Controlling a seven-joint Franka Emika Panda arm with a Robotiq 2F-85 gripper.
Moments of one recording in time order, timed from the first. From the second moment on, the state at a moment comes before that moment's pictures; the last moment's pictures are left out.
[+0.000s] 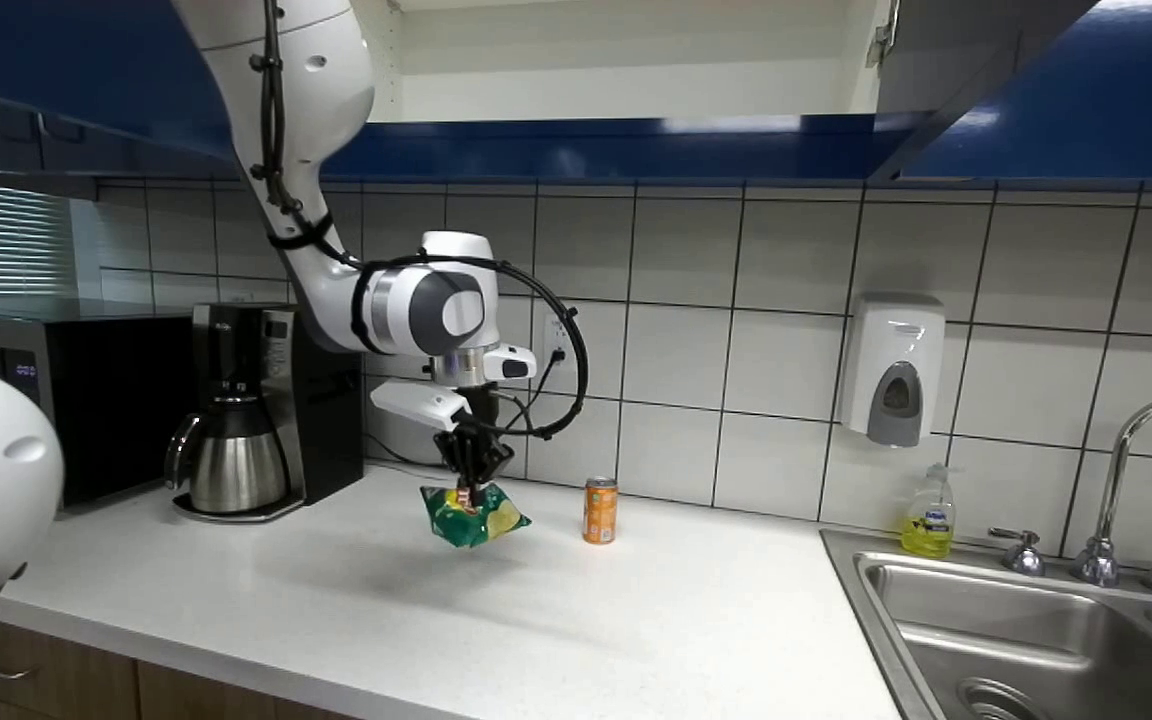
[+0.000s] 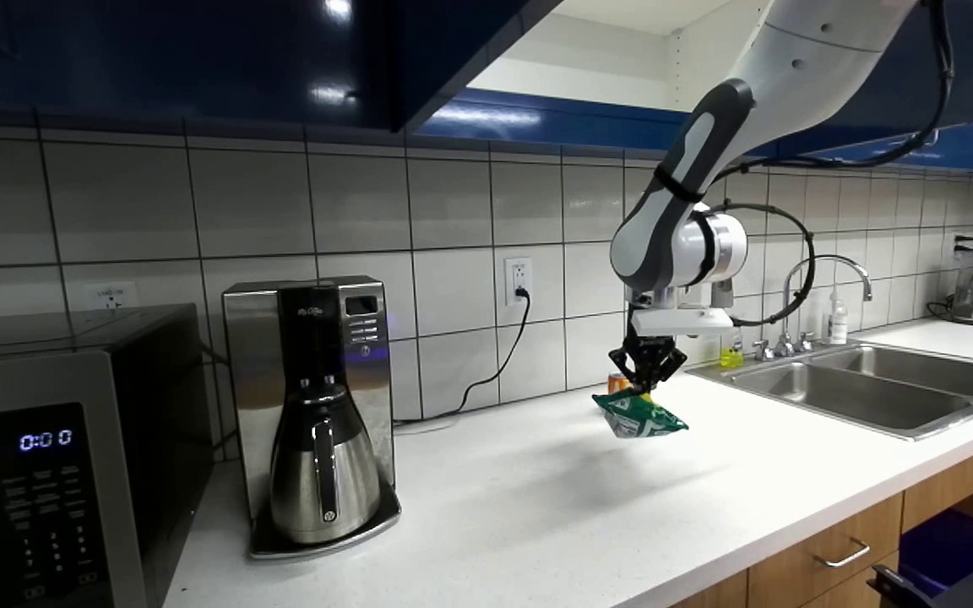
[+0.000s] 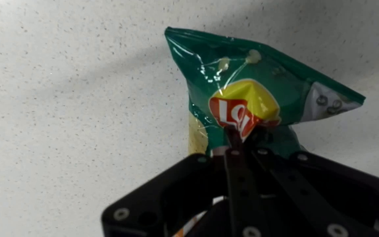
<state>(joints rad) 0.06 0.10 -0.15 -2.41 -0.01 2.66 0.19</state>
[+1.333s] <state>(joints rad) 0.06 -0.73 0.06 -2.32 -0.07 1.97 0.09</state>
